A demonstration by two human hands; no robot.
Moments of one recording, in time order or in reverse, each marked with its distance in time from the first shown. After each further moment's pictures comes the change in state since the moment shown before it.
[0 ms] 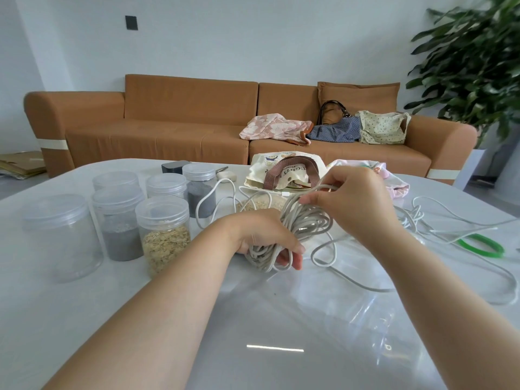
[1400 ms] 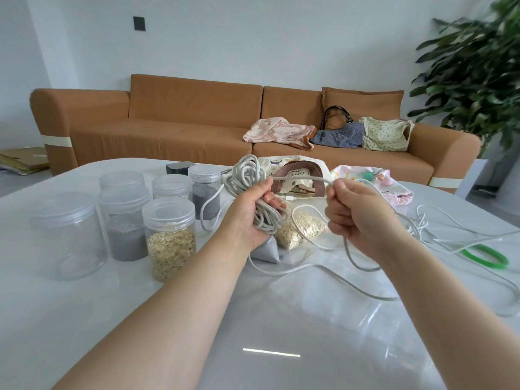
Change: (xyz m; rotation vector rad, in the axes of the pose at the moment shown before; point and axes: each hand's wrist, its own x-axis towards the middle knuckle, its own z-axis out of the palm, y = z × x) left_hand 0.014 -0.005 -0.007 -1.384 0.350 0.327; right_hand 0.002 0.016 0.009 1.062 -0.368 0.404
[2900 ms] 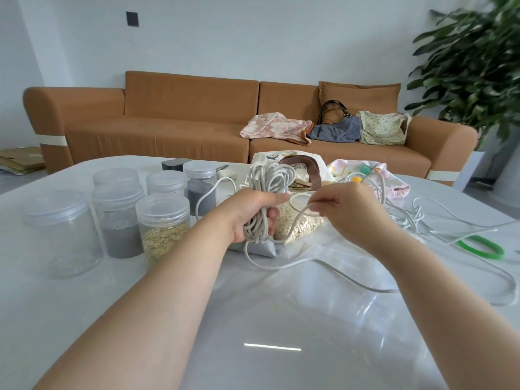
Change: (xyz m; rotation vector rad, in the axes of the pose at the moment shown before) left_hand -0.004 0.012 -0.004 0.748 -0.066 -0.167; right_hand -0.002 0.002 -0.007 -1.179 0.040 -0.443
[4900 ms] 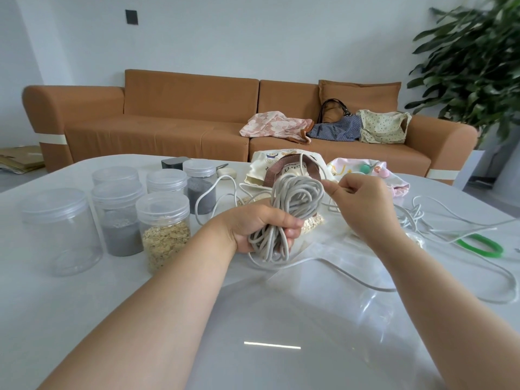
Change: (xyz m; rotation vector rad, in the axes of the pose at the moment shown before) left_hand -0.011 -0.009 0.005 0.051 -0.503 -0.013; right_hand -0.002 0.003 0.001 0.184 0.309 0.289
